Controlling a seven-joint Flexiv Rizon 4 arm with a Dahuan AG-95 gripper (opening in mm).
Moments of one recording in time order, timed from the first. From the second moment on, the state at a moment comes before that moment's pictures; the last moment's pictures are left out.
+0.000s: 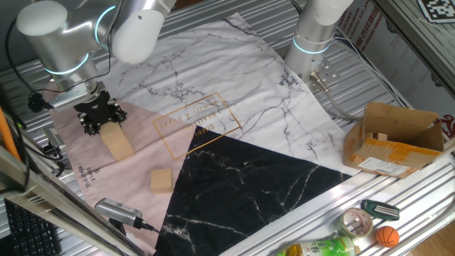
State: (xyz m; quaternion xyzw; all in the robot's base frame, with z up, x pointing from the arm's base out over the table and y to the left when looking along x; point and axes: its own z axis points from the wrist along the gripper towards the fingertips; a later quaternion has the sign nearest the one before) arm 0.720 -0.014 0.096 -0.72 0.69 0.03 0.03
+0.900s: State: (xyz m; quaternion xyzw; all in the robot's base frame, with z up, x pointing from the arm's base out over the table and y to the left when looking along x) arm 0.716 -0.015 0.096 -0.72 0.69 0.03 0.03
